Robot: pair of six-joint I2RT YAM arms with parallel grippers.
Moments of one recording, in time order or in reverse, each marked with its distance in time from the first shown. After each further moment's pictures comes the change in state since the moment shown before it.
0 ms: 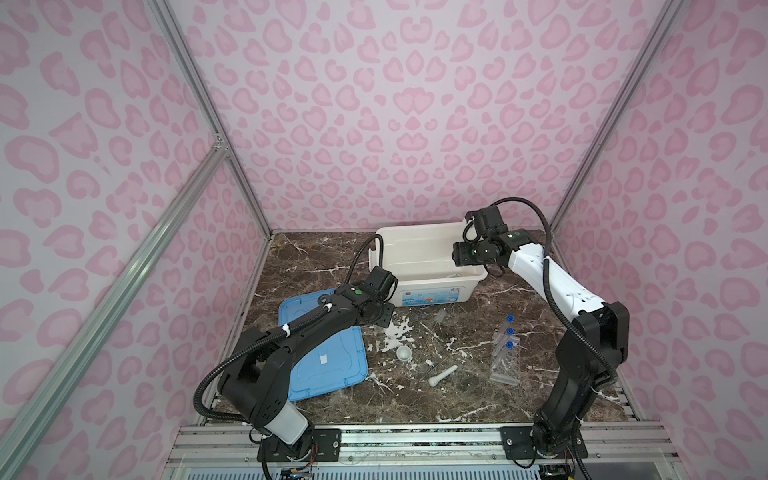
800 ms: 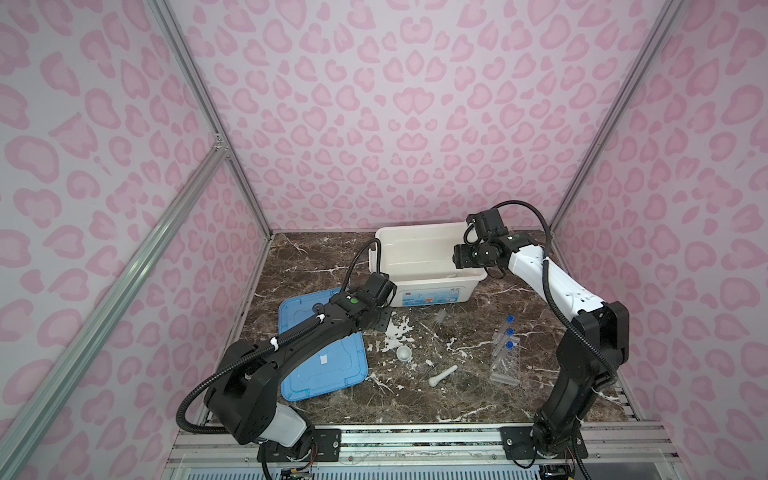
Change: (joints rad) left arm -0.042 -0.122 -0.099 0.035 -0.074 -0.026; right arm -0.008 -0.004 -0.040 0.017 -0.013 0.015
